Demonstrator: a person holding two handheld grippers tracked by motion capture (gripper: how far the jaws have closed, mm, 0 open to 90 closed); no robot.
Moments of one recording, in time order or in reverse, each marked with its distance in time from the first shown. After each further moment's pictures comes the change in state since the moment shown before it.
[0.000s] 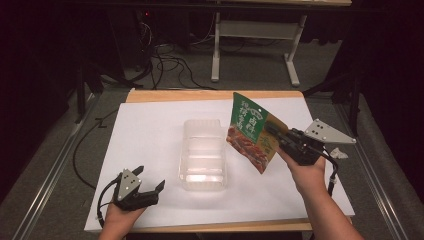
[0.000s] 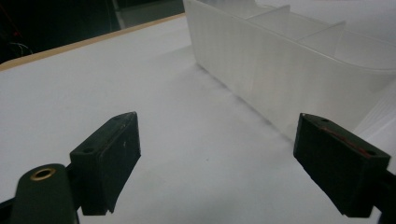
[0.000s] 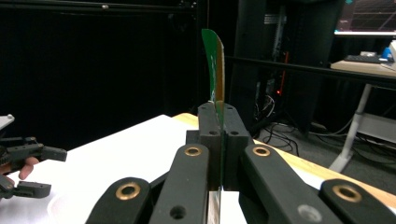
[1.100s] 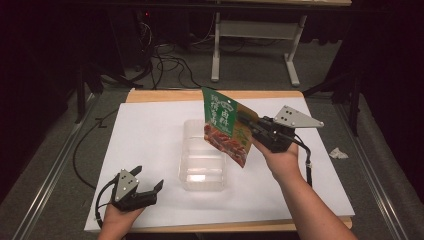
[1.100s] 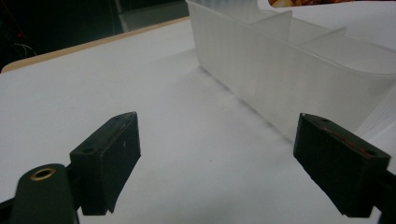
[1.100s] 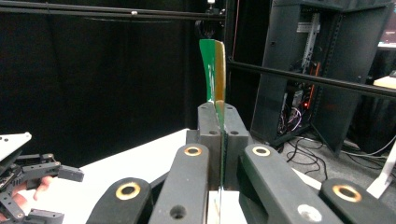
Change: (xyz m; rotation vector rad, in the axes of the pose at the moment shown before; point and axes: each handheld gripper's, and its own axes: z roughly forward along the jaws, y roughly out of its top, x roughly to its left) left arm 0.002 0.000 -0.004 -0.020 0.007 -0.015; right arm 0.025 0.021 0.058 -0.013 0.099 -0.029
